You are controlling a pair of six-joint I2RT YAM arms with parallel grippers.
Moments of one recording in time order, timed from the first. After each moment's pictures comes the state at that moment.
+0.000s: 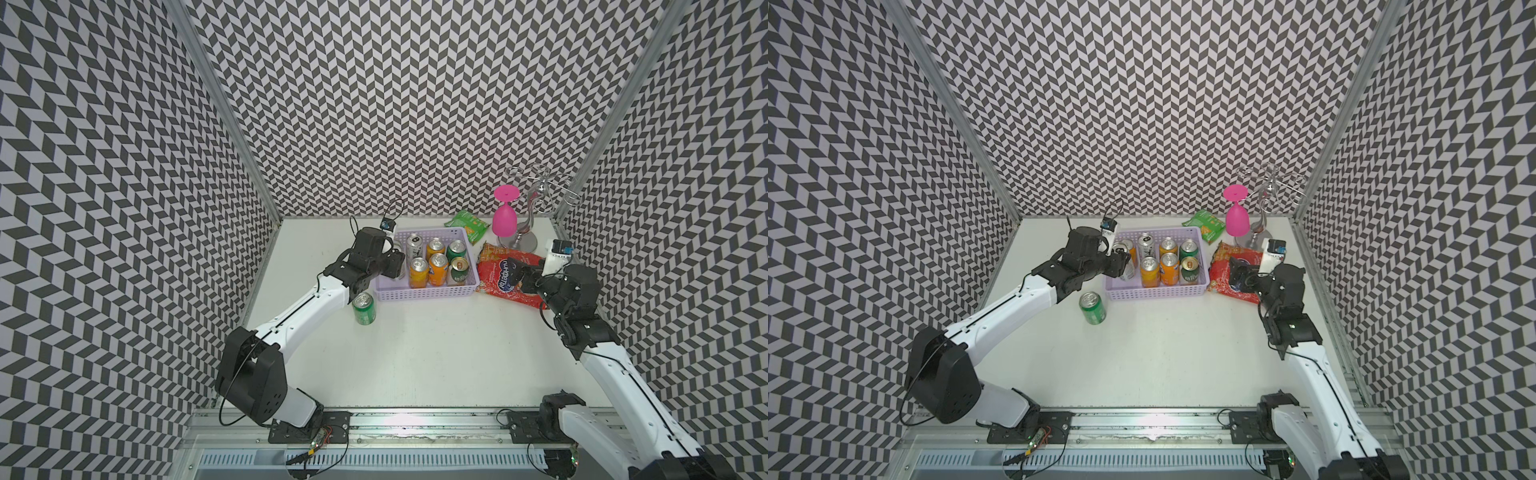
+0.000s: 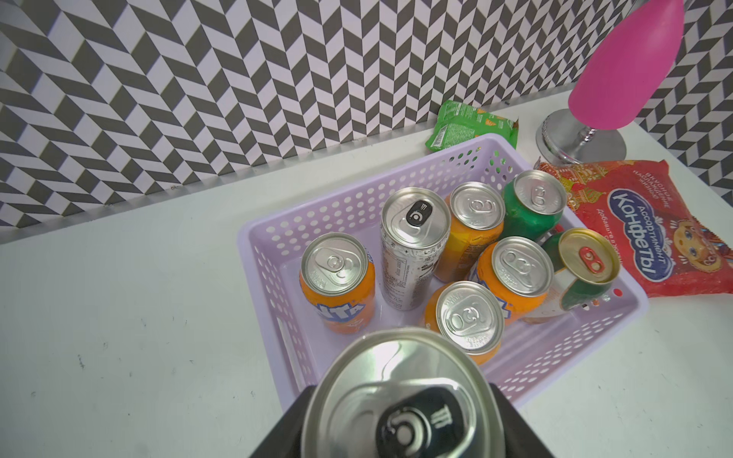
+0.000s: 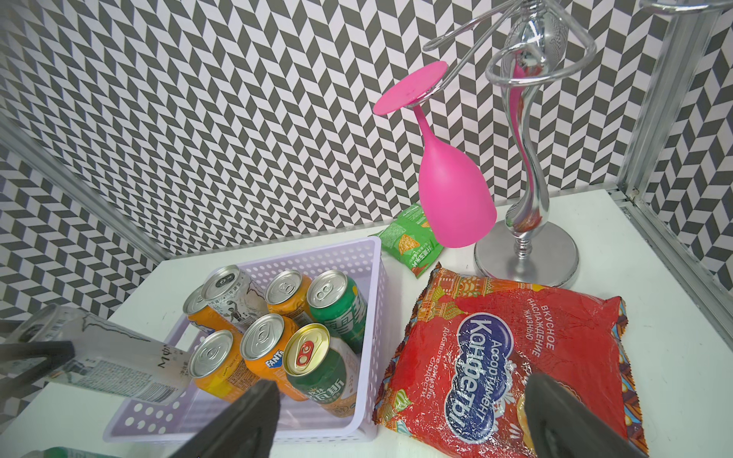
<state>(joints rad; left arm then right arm) -0.53 1.45 1.18 -0.30 -0.03 -0.10 0.06 0.90 0.67 -0.04 -0.12 0.24</state>
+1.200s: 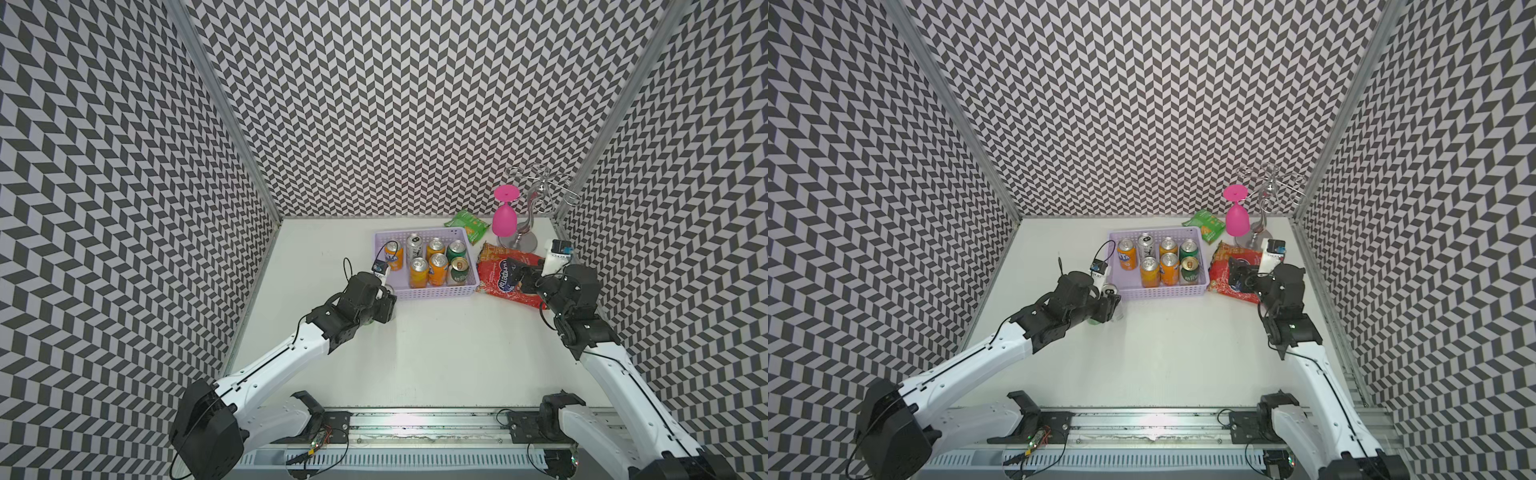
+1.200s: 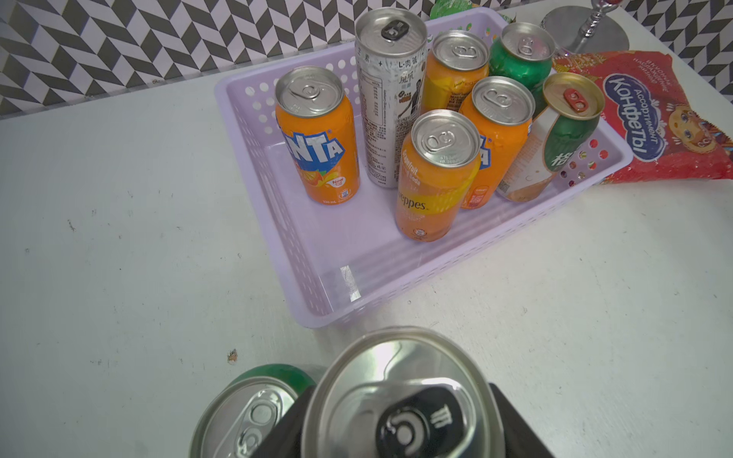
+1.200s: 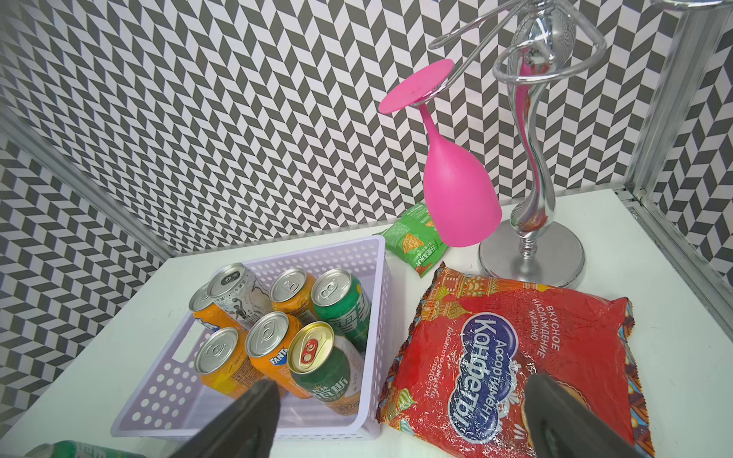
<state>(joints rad) -0.67 1.14 0.81 -0.35 -0.16 -0.20 0.06 0.90 0.67 -0.04 -0.14 0.24</state>
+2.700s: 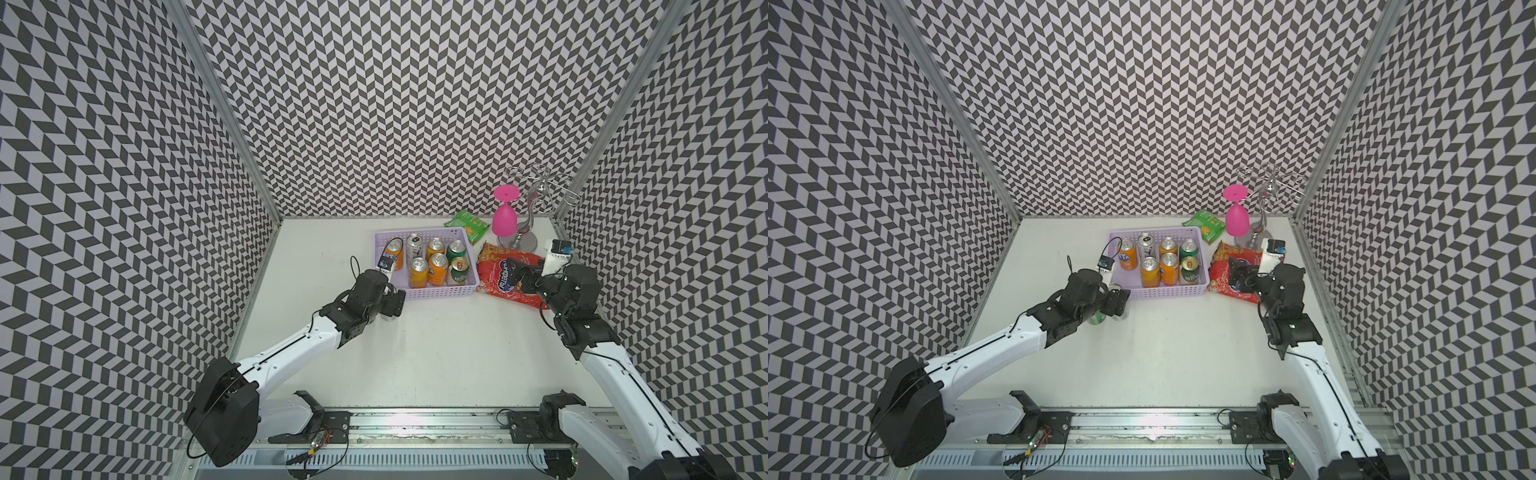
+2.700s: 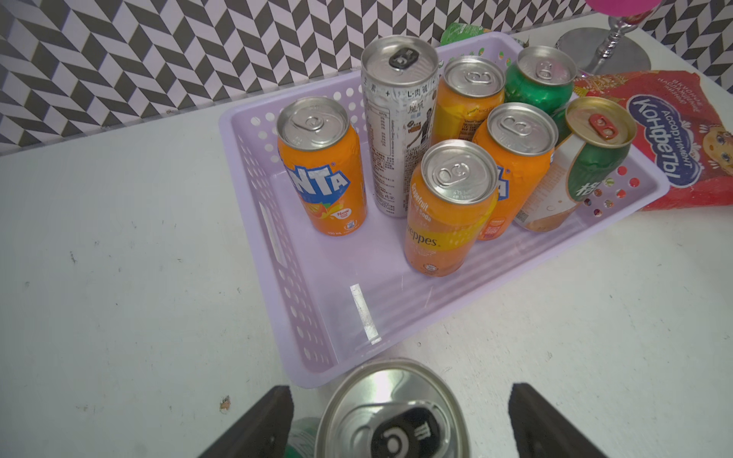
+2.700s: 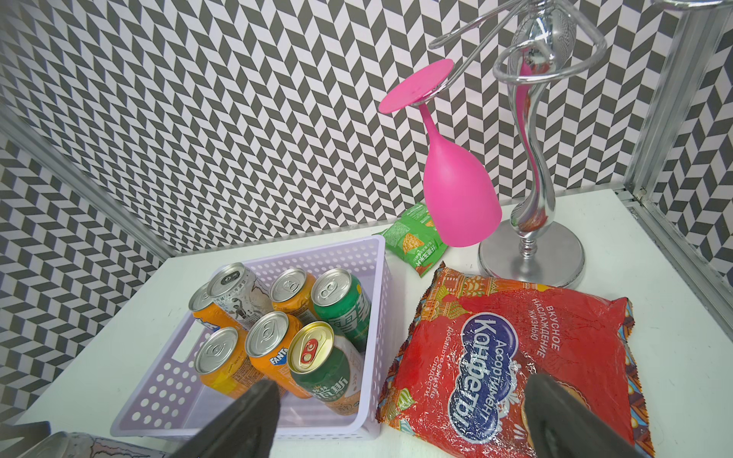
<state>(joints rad) -0.67 1.25 0.82 -0.19 -0.20 -0.17 0.06 0.90 0.67 -0.04 -0.14 0.24</state>
